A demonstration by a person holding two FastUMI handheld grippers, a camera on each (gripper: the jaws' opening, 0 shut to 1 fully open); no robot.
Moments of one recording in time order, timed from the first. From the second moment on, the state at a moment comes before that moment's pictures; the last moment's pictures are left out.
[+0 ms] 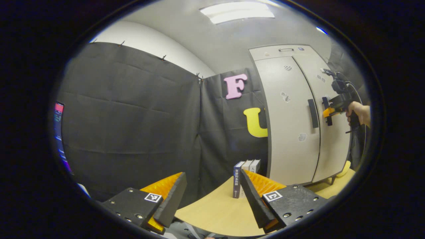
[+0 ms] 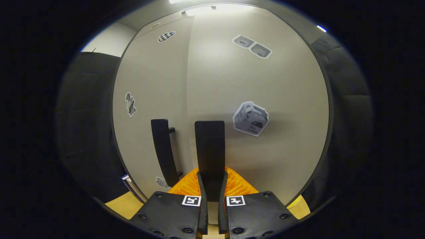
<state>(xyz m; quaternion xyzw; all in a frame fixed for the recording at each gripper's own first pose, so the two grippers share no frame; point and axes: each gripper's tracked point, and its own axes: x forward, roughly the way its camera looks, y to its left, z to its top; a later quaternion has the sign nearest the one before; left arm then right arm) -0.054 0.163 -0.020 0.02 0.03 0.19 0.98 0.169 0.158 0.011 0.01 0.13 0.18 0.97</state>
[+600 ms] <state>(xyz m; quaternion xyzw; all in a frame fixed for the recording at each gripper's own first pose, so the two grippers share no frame) -0.033 0.114 -0.005 0.03 0.01 0.13 0.99 0.116 0.127 0.017 0.03 0.13 0.23 0.96</state>
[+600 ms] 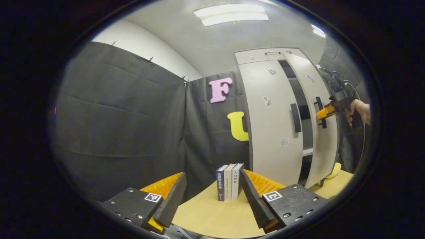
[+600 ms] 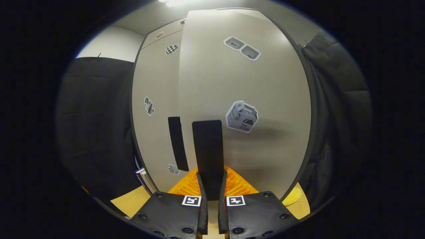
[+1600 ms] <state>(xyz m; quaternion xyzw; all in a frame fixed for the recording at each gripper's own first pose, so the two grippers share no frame) 0.011 0.005 -0.003 0.03 0.01 0.02 1.00 0.082 0.077 0.019 0.05 0.15 0.29 0.95</state>
